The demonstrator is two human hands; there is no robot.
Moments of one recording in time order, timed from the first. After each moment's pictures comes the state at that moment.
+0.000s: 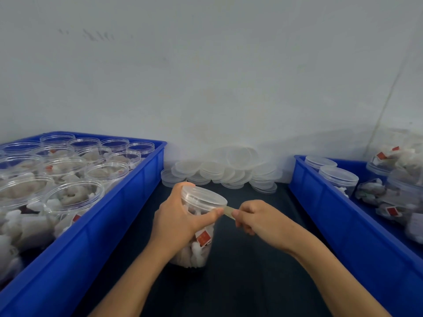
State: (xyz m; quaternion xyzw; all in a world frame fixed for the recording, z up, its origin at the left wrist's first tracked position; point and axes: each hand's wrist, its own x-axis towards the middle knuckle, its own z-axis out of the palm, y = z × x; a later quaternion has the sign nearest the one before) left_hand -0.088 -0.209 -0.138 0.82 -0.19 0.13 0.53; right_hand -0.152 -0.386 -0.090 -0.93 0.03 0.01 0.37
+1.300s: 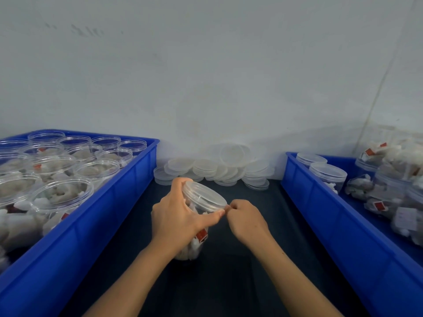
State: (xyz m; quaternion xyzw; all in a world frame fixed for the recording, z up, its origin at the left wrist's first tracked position) left_hand -0.096 -0.229 -0.137 0.86 -0.16 0.20 0.44; right_hand -0.132 -0.371 -0.118 -0.92 0.18 -0.06 0.35
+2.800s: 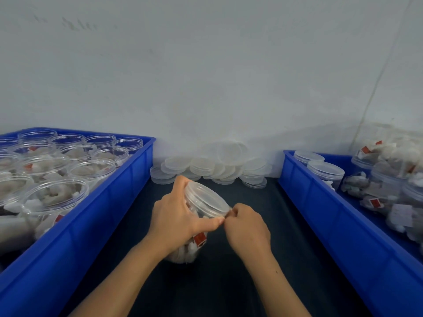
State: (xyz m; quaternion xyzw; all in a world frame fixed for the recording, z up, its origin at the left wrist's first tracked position) left_hand -0.094 -0.220 -0.126 0.85 -0.25 0.12 0.45; right_hand -0.143 -0.358 -0.127 -0.91 0.23 -0.10 0.33
